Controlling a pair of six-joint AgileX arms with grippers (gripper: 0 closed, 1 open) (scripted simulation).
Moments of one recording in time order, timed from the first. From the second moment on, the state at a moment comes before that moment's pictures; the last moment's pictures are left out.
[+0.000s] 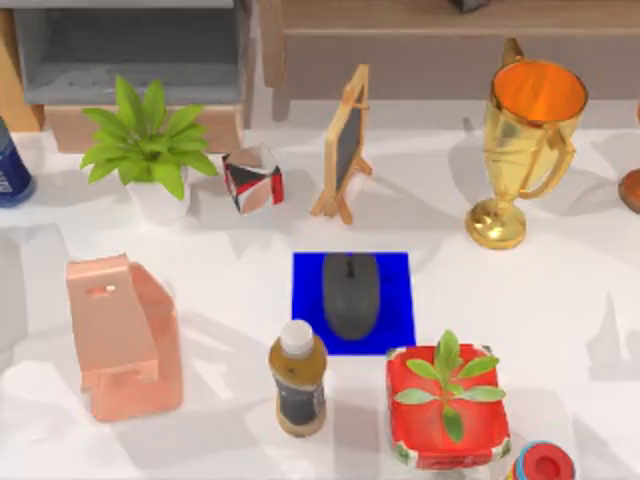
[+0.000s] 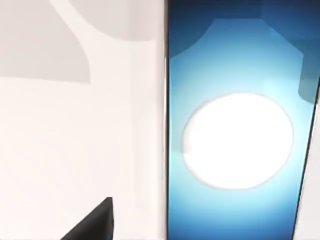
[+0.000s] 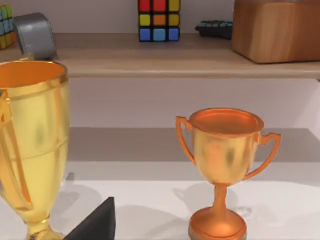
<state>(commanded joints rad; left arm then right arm) 0.43 2.05 1.56 -1.07 0.00 1.02 0.00 0.00 0.00 0.00 0.00 0.00</state>
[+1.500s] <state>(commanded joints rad) 0.43 2.15 1.41 -0.84 0.00 1.02 0.00 0.00 0.00 0.00 0.00 0.00</state>
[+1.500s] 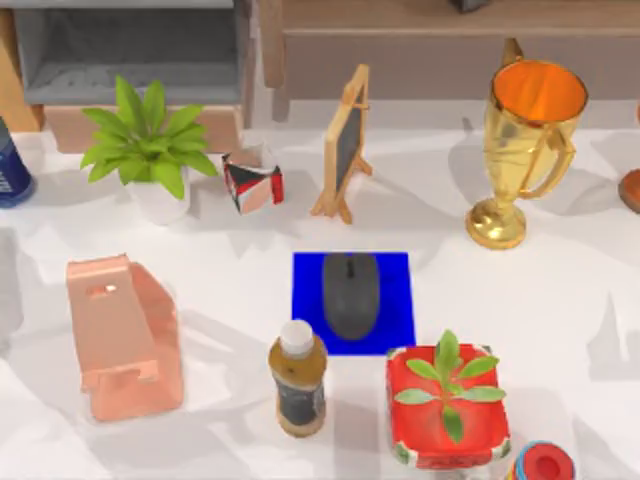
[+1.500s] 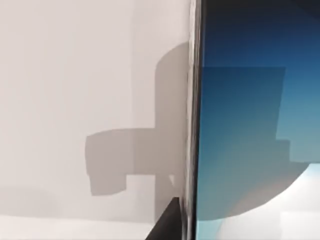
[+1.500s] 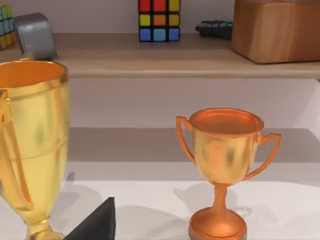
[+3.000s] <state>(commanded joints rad) 0.40 2.04 1.46 -0.96 -0.02 0.96 0.00 0.00 0.00 0.00 0.00 0.00</state>
